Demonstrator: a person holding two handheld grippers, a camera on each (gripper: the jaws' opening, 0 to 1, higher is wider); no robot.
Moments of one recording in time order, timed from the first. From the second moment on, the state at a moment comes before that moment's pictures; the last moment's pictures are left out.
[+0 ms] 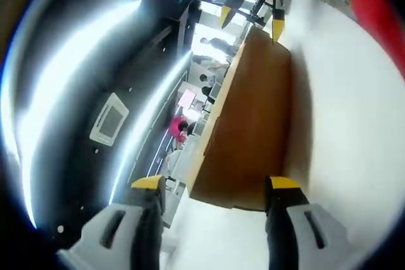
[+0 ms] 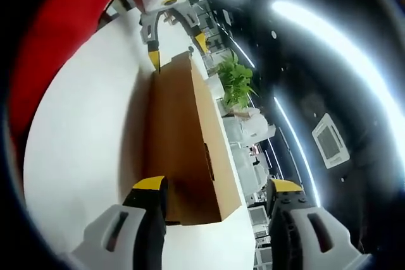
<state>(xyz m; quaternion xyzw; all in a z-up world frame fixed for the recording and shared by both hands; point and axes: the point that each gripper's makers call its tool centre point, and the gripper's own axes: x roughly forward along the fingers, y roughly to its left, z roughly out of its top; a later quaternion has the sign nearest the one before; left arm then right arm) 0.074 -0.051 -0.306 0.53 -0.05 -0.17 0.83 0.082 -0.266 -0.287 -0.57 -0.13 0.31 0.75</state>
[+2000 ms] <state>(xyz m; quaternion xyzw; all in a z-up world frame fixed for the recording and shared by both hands) 0.070 -0.057 -0.305 0.46 -0.05 -0.20 0.86 0.086 -0.277 -0.308 -0.55 -0.07 0.33 0.76</state>
